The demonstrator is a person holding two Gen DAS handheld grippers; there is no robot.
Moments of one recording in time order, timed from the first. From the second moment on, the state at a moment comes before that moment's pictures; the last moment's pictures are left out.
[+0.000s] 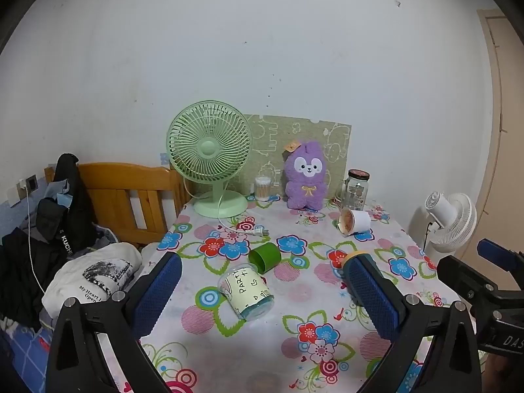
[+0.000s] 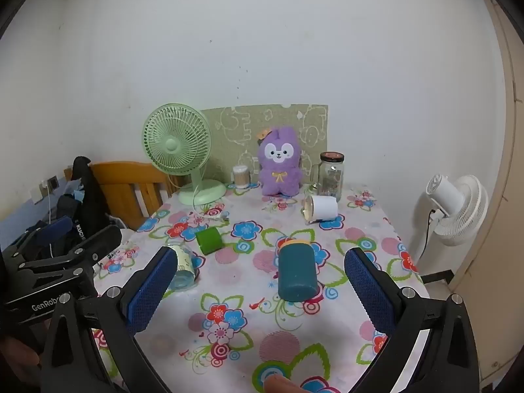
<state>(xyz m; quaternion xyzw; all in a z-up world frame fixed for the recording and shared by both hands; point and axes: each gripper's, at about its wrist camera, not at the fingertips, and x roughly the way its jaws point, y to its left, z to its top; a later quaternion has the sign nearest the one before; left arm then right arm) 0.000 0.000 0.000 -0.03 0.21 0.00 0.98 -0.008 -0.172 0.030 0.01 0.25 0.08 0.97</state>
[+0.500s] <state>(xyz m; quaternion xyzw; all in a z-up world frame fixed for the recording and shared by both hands) 0.003 0.002 0.000 -0.03 0.21 0.00 0.98 -0.007 -0.174 0.025 0.02 0.26 0.07 0.96</state>
